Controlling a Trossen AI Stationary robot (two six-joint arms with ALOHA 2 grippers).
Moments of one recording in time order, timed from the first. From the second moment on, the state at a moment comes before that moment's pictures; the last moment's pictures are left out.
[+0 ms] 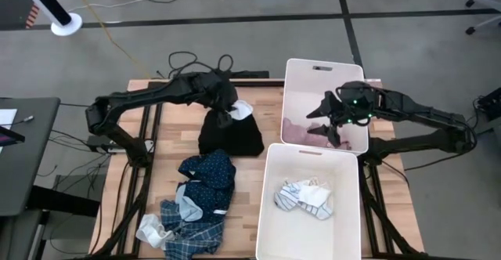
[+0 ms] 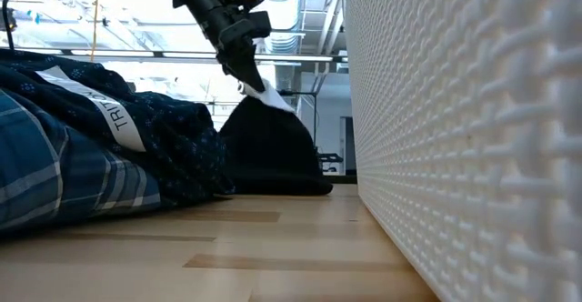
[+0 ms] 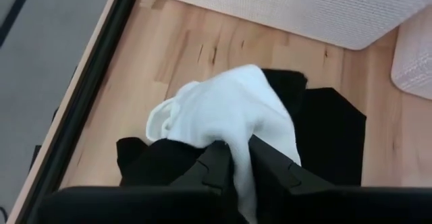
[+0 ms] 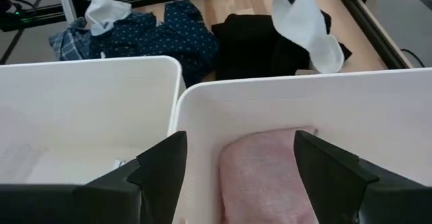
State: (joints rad) left arm 0.42 1.54 1.30 -0.61 0.05 0.21; right arm -0.25 0.90 1.06 -0.77 -0.20 0.02
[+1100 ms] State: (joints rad) left arm 0.37 1.64 1.11 -0.61 0.13 0.29; right arm -0.22 0.98 1.06 -0.77 -0.20 0.00
